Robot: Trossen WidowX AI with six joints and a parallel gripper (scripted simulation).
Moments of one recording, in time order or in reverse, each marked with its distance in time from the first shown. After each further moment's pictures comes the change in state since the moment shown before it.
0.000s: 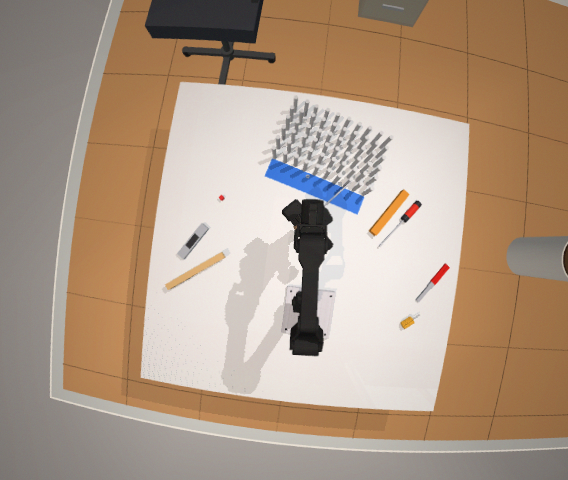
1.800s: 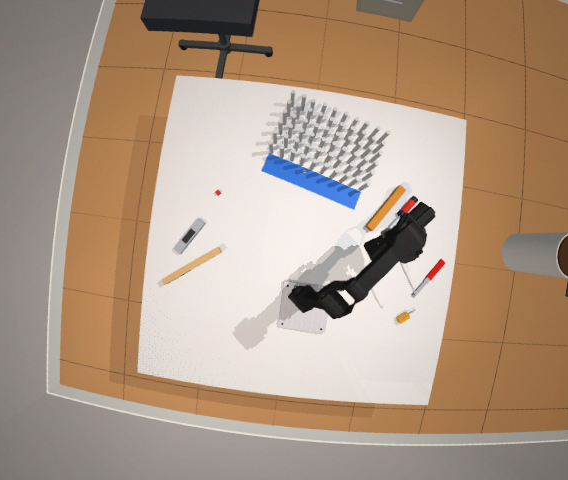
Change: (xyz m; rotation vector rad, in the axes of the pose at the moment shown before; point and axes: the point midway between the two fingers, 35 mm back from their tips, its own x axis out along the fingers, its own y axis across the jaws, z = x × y) arm -0.046 -0.228 0.187 1.700 -0.410 -0.415
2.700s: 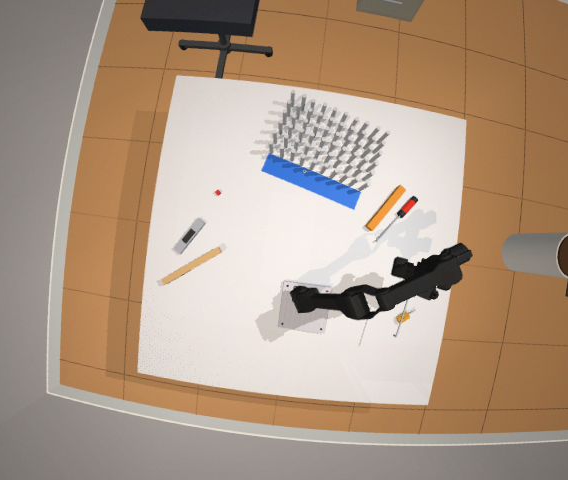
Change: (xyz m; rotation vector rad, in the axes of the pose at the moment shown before) arm 0.041 0.023 0.144 0.738 -0.229 -0.112
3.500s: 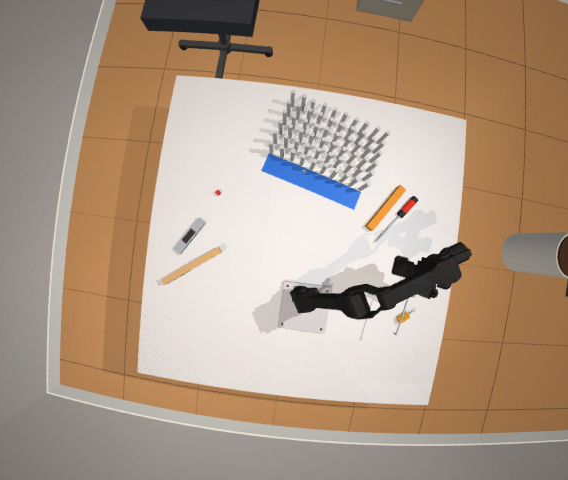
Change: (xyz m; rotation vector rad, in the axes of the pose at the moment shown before) arm 0.008 0.003 -0.007 0.013 0.008 0.011
